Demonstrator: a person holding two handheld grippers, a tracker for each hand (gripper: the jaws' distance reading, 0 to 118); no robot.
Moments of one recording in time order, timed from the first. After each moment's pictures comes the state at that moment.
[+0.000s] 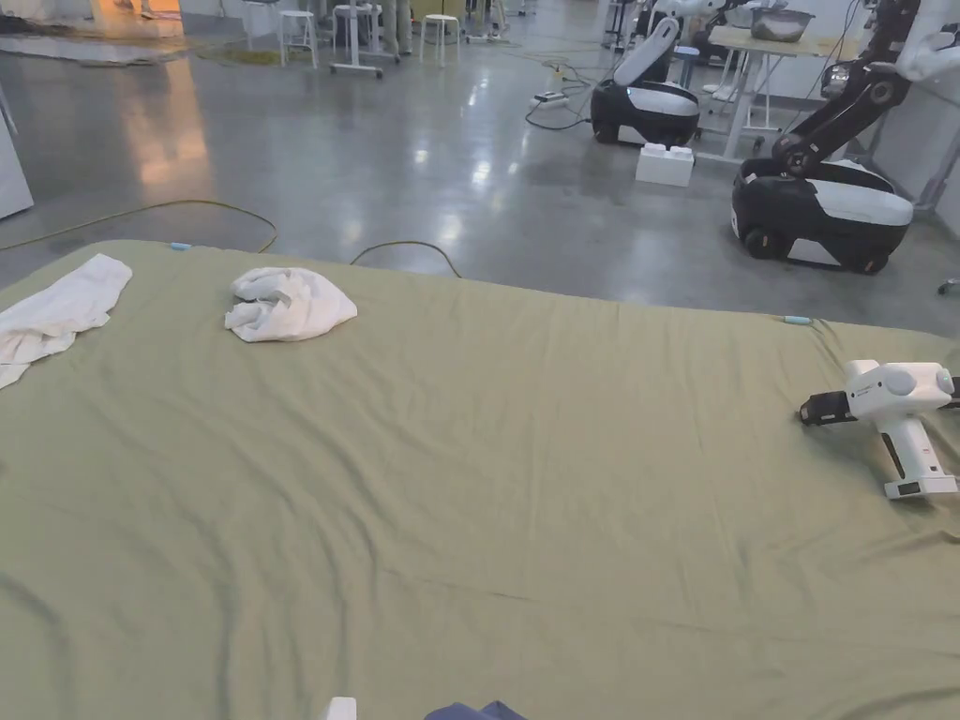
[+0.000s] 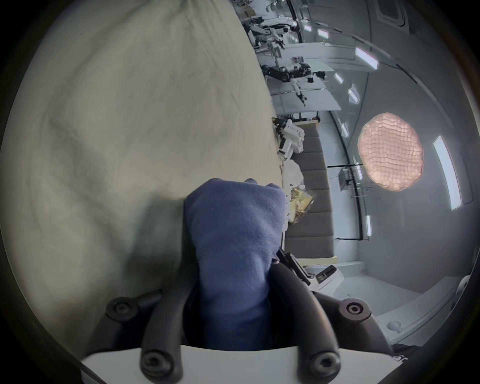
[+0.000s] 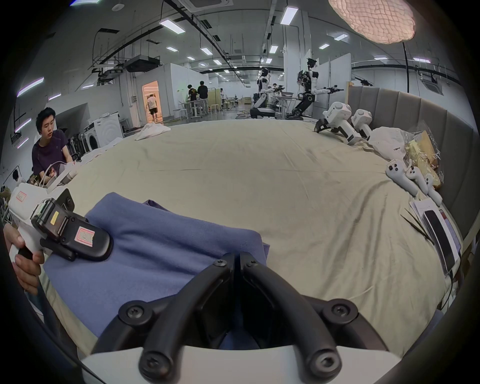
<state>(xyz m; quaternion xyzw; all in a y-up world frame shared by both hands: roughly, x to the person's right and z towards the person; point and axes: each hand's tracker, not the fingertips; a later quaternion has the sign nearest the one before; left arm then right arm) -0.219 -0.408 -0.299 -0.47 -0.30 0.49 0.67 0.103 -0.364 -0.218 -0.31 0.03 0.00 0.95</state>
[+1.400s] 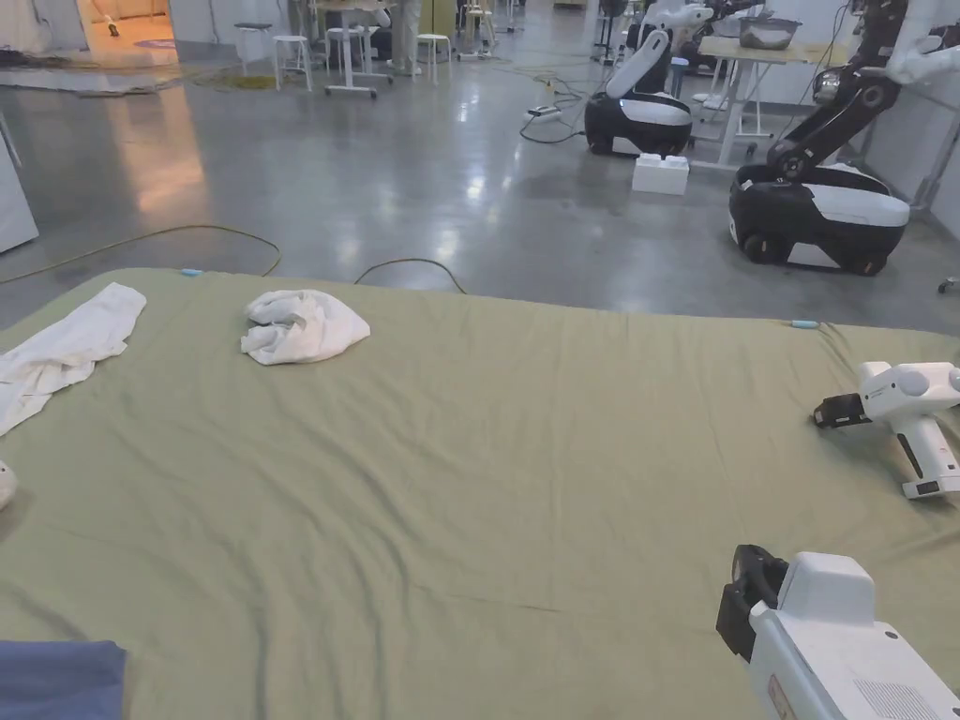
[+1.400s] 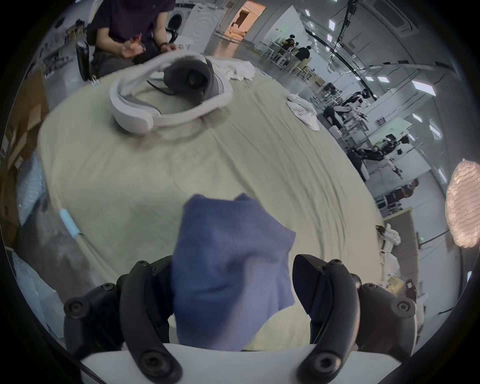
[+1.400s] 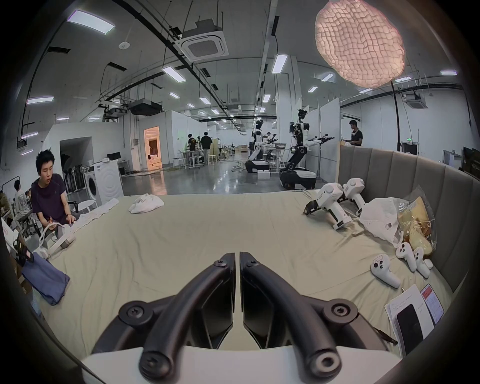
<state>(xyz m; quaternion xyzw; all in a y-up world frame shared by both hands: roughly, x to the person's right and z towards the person) -0.577 -0.214 -0.217 -0.43 0.13 0.33 0.83 0.143 -0.205 -0.307 -0.16 0.02 -0.01 0.99</state>
